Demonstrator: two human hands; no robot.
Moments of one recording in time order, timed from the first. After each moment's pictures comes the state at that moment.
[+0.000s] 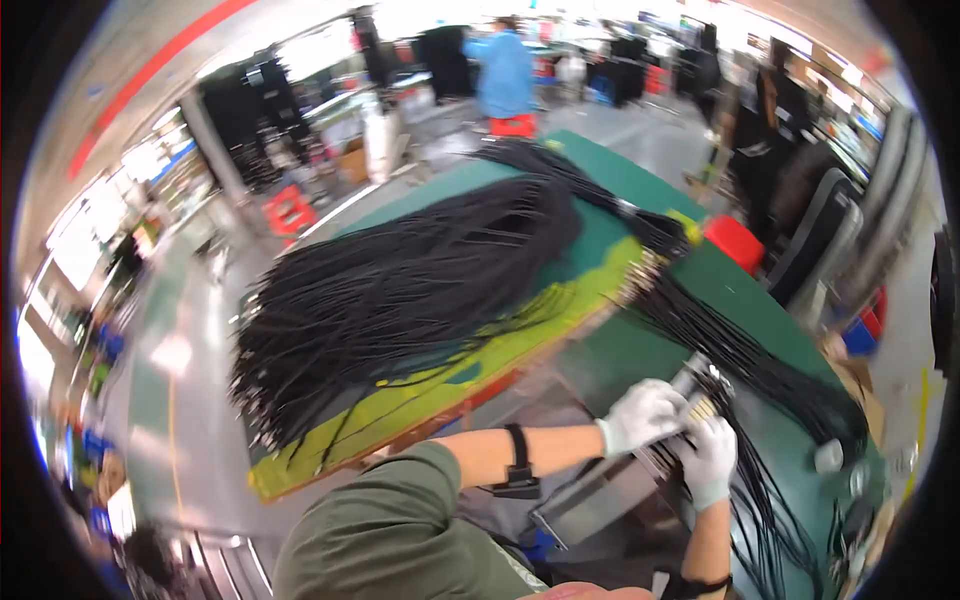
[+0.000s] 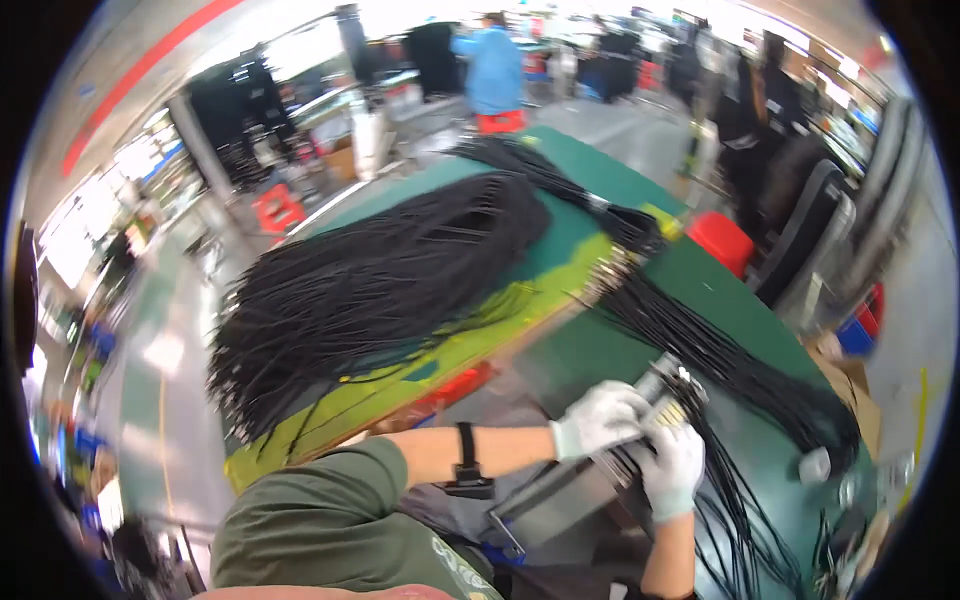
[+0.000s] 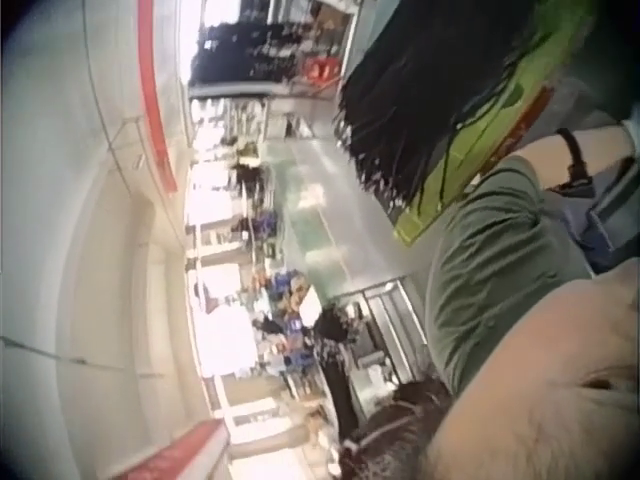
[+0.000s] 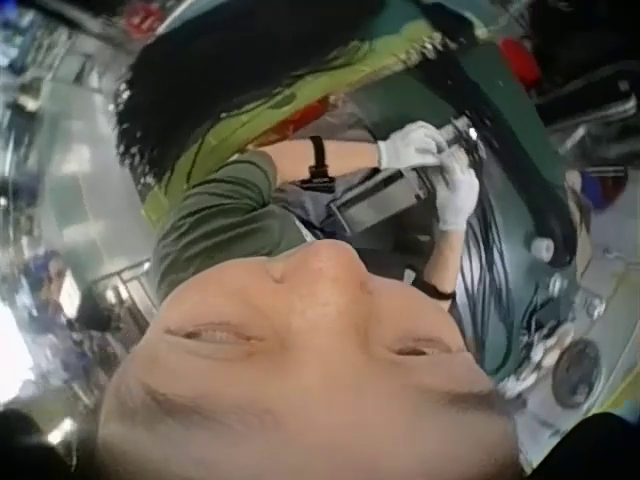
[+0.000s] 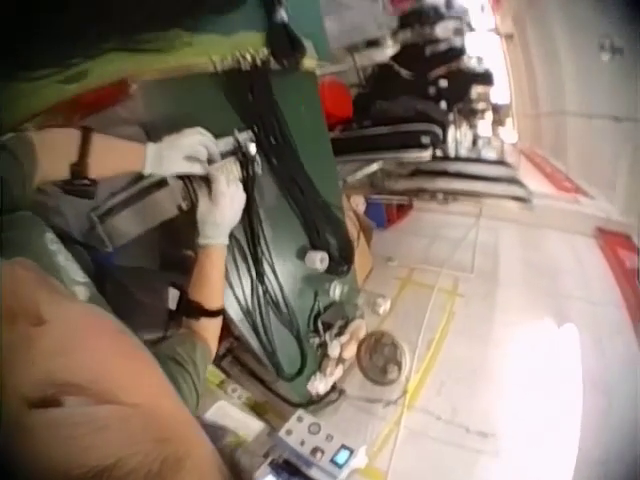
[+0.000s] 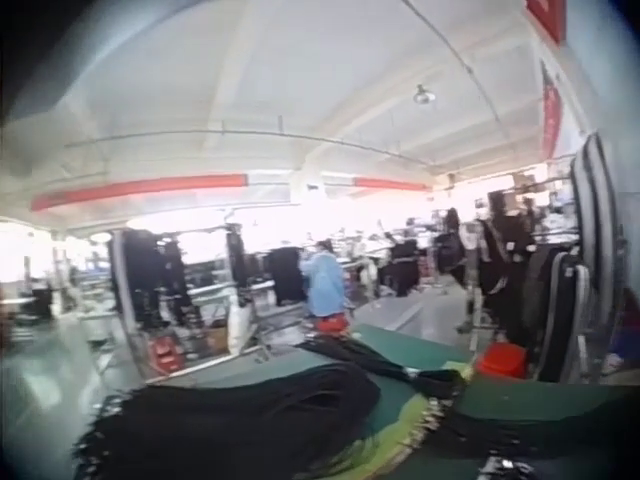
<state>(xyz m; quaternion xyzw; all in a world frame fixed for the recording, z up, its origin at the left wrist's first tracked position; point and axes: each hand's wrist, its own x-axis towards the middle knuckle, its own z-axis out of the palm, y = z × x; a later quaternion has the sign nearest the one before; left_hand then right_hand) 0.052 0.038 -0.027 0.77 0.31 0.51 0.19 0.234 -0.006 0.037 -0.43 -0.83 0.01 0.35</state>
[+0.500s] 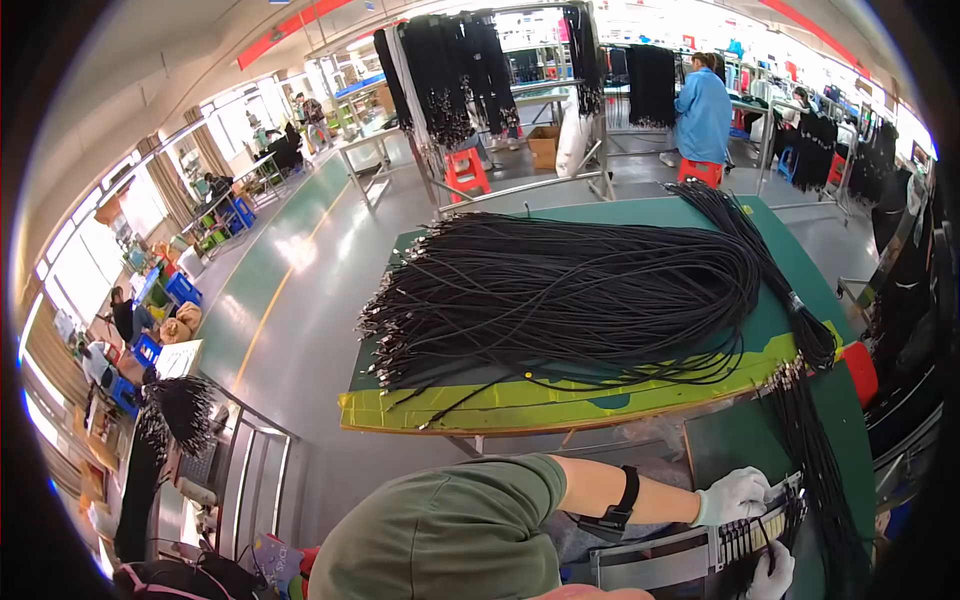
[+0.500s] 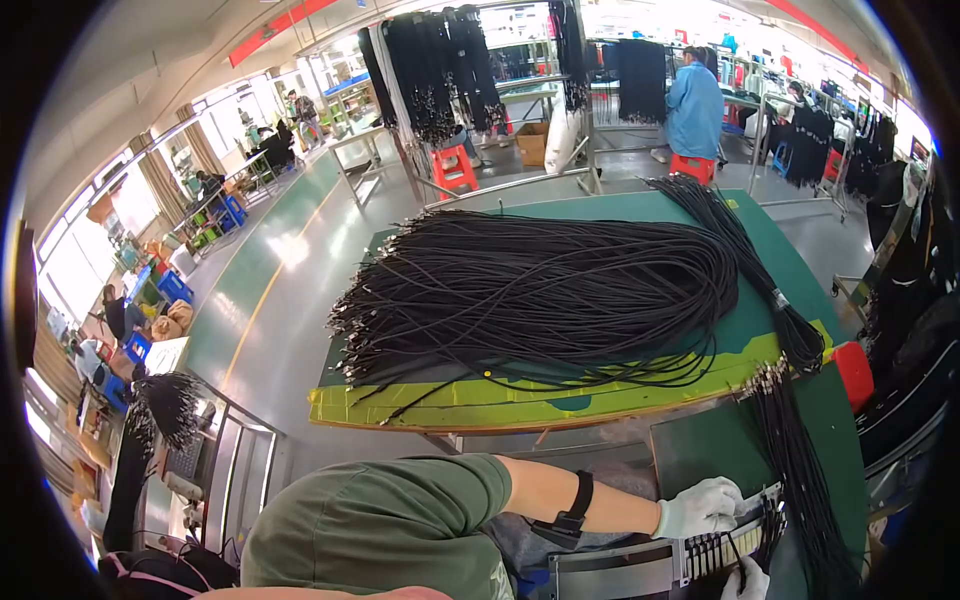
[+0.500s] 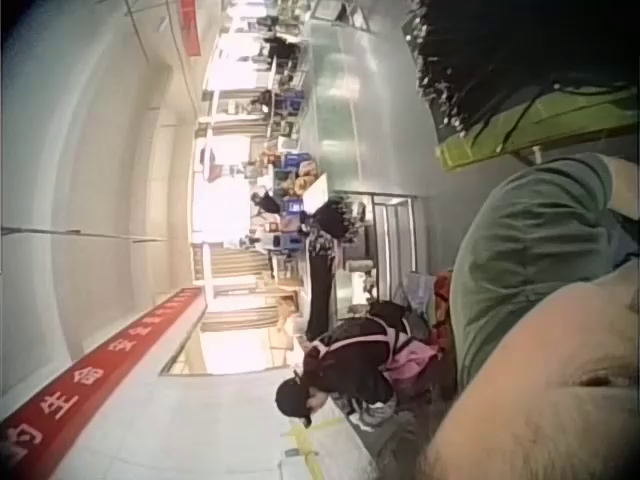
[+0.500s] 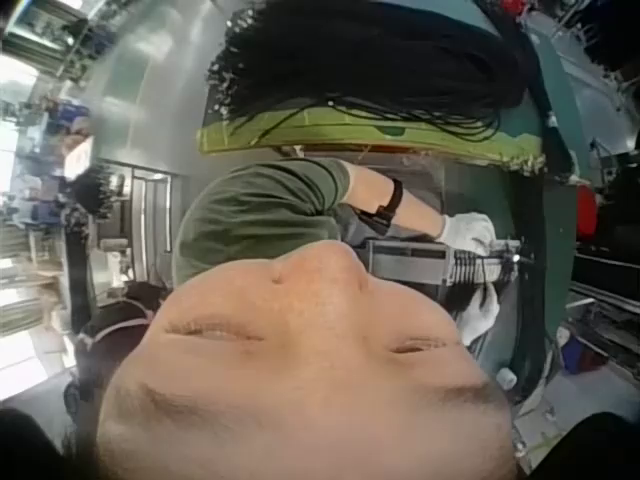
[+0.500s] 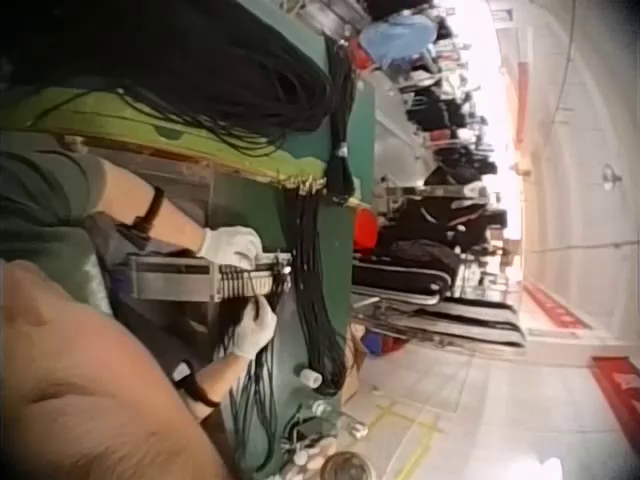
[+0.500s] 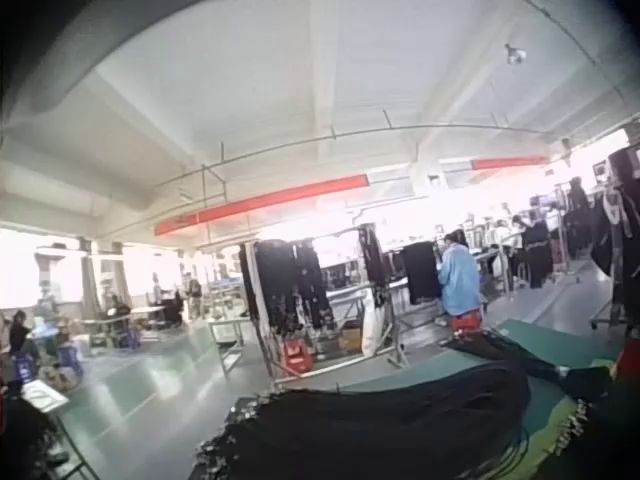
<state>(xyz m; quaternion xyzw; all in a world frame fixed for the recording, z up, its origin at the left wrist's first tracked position) 0.061 0.045 -0.047 0.69 0.39 0.55 0.25 0.290 -0.008 0.034 -0.53 -0.80 0.15 0.24</state>
